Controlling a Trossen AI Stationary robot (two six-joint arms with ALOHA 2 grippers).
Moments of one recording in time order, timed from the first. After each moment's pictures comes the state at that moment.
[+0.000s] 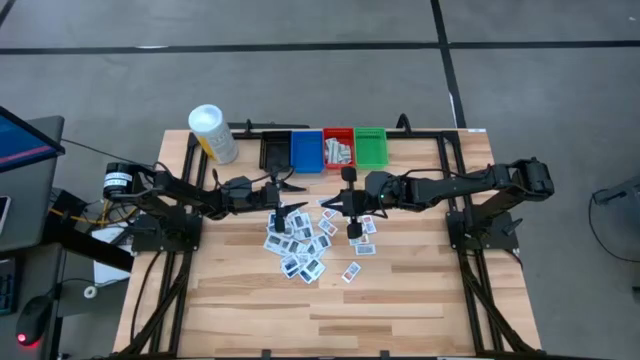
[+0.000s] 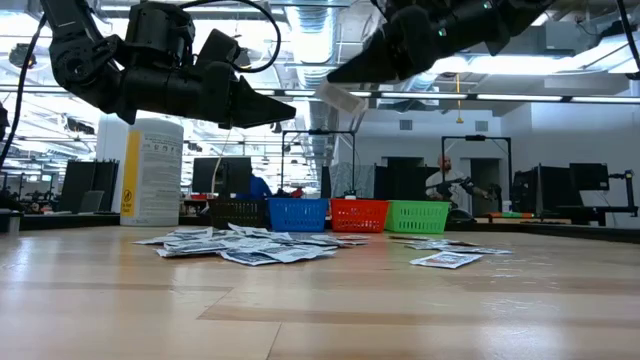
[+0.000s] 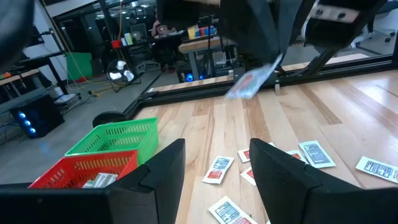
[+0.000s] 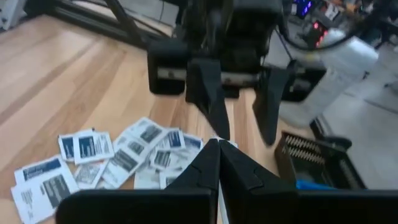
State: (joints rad) left arm 0.12 1.51 0.37 1.08 -0.01 0.26; right arm -0.03 1.48 0.86 0.26 0.01 -0.36
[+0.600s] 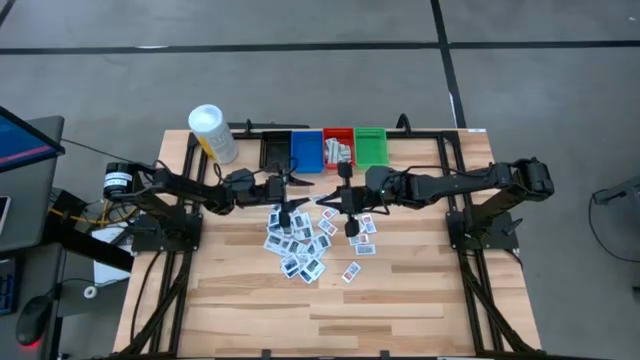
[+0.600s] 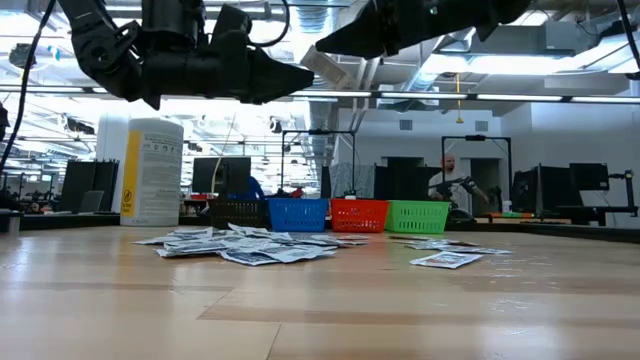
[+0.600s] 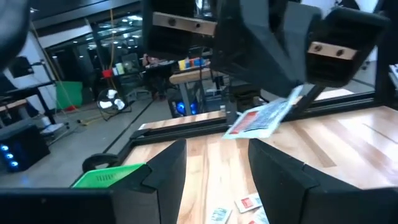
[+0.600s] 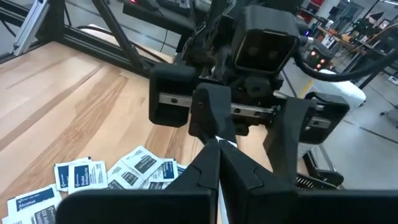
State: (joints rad) left arm 0.14 1.51 0.48 1.08 0.09 0.26; right arm -0.03 1.48 0.94 0.27 -0.03 -0.40
